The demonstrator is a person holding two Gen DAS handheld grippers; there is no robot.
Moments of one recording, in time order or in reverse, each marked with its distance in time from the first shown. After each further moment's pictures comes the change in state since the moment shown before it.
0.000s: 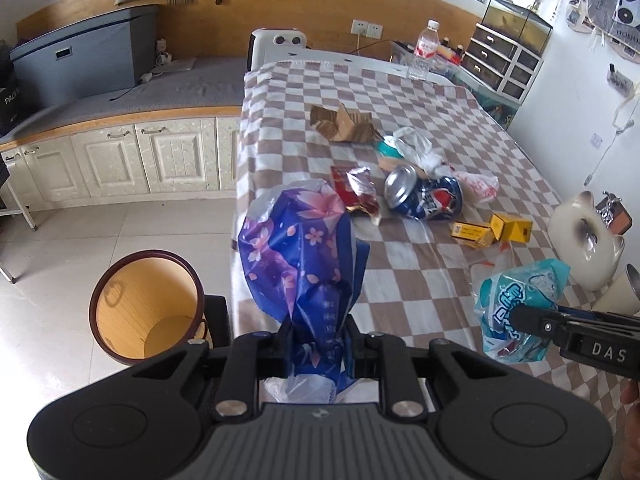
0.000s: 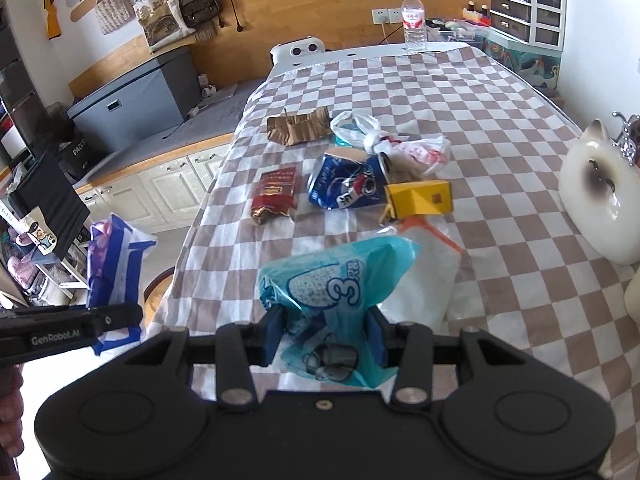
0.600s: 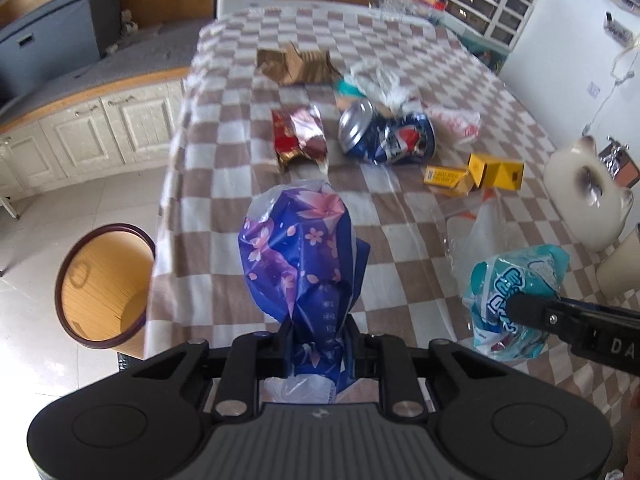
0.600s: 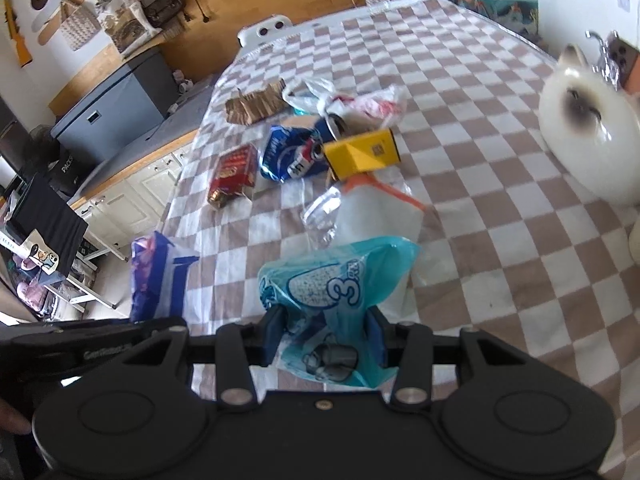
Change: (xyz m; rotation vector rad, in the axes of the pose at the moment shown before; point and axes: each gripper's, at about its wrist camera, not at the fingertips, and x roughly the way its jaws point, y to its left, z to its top) left arm 0.052 -0.061 -0.004 0.051 0.138 -0.003; right arm 0.020 -0.056 -0.008 0.125 0.073 0.037
